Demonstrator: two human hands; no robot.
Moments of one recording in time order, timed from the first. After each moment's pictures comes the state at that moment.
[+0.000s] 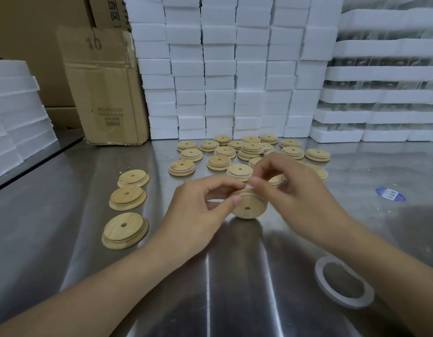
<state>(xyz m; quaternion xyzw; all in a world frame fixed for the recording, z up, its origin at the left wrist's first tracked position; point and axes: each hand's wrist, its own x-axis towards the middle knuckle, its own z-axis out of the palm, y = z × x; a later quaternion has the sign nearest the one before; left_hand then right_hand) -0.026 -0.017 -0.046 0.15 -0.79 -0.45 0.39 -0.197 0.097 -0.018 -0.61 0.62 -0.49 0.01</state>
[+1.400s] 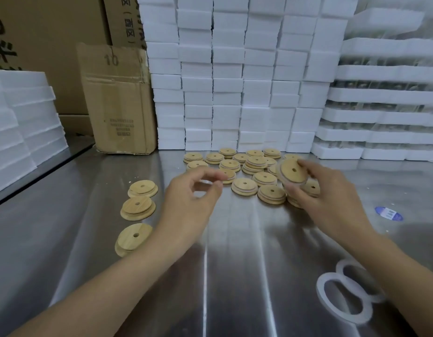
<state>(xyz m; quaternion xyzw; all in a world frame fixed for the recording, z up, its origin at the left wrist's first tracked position) -0.018 -0.024 -0.013 0.24 -0.73 -0.43 0.48 -0.270 0.098 -0.027 -0.48 0.79 -0.34 -0.18</state>
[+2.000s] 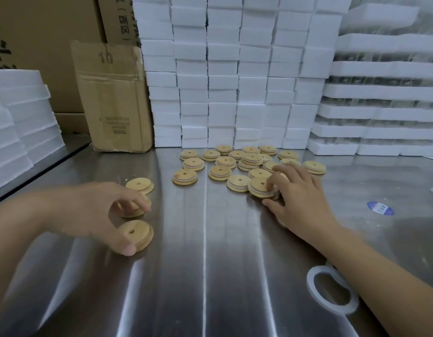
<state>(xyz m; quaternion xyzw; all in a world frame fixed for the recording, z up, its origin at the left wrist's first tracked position) 0.109 -0.105 0.037 0.34 -0.92 -0.20 -0.07 -0.256 0.075 -0.045 -0.54 0.80 -0.17 -0.20</state>
